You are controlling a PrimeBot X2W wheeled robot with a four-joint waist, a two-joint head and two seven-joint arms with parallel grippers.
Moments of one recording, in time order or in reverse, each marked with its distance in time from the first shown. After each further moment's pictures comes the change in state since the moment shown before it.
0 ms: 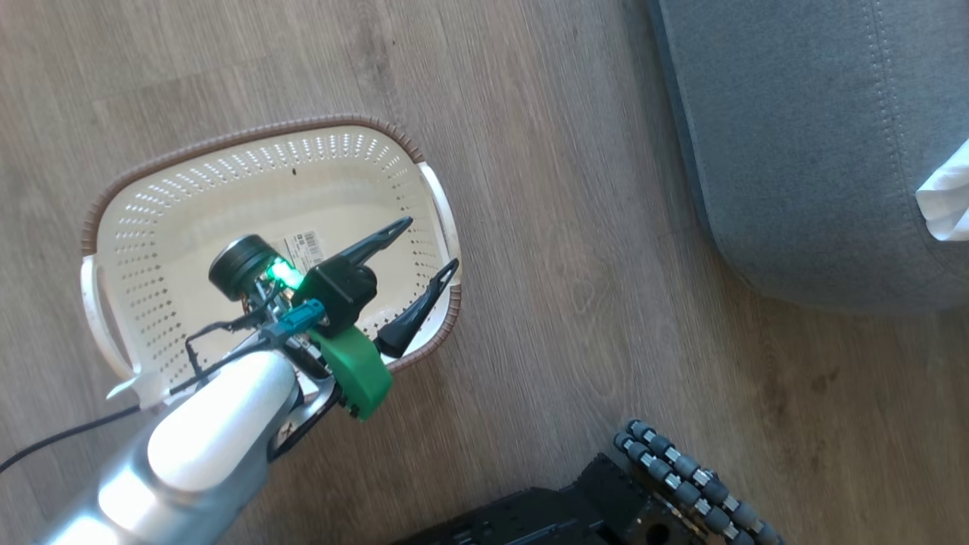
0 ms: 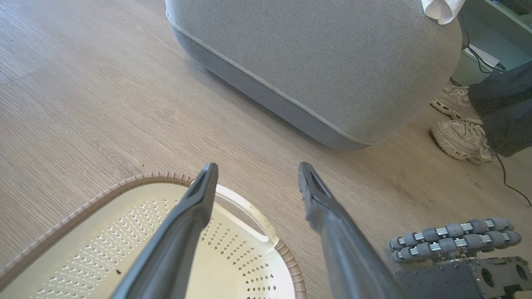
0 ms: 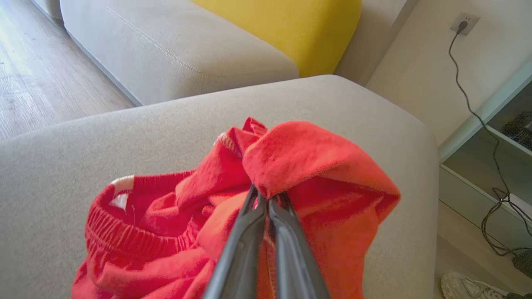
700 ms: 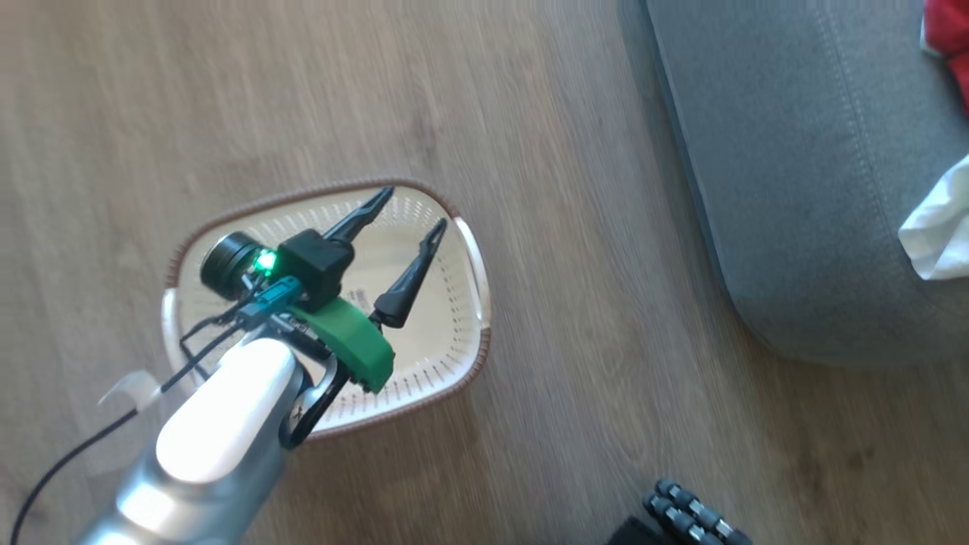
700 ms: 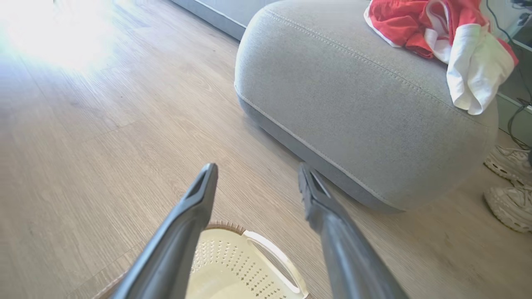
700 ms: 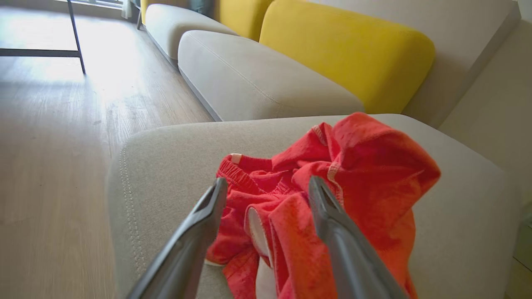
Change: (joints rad) left arm 0.039 -0.097 0.156 0.039 -0.014 0.019 -0.016; right arm 0.387 -0.013 0.374 -0.230 0.300 0.000 -0.141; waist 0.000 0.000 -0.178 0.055
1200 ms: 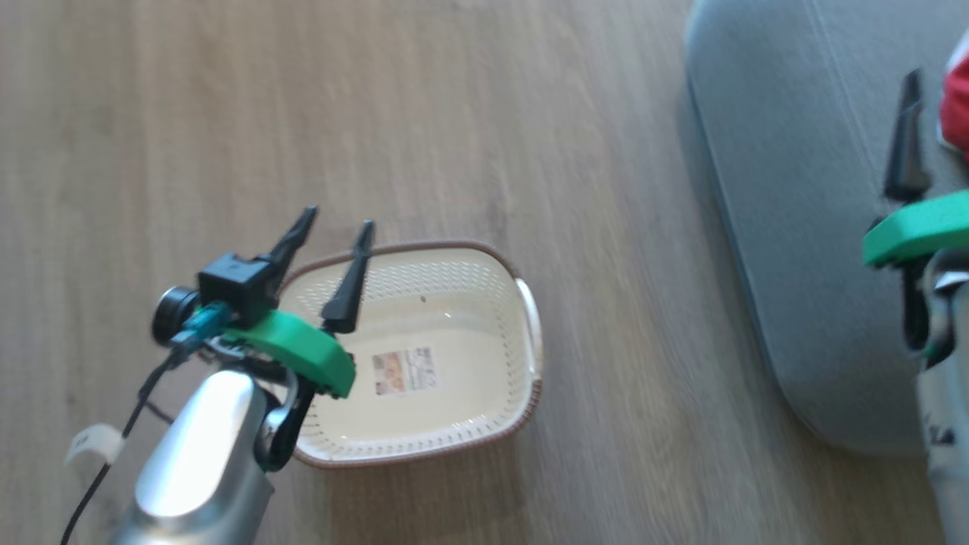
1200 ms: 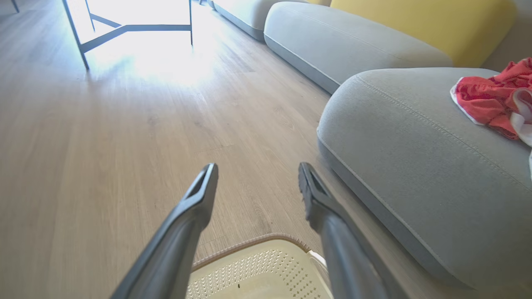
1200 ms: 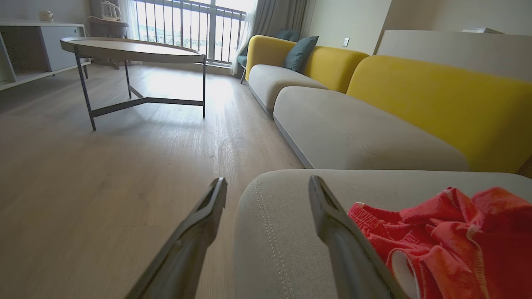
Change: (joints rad) left arm 0.159 -0.095 0.302 0.025 0.045 -0.001 -0.001; right arm 0.232 0.029 0.219 -0.271 0.035 0.000 -0.007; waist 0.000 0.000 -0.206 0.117
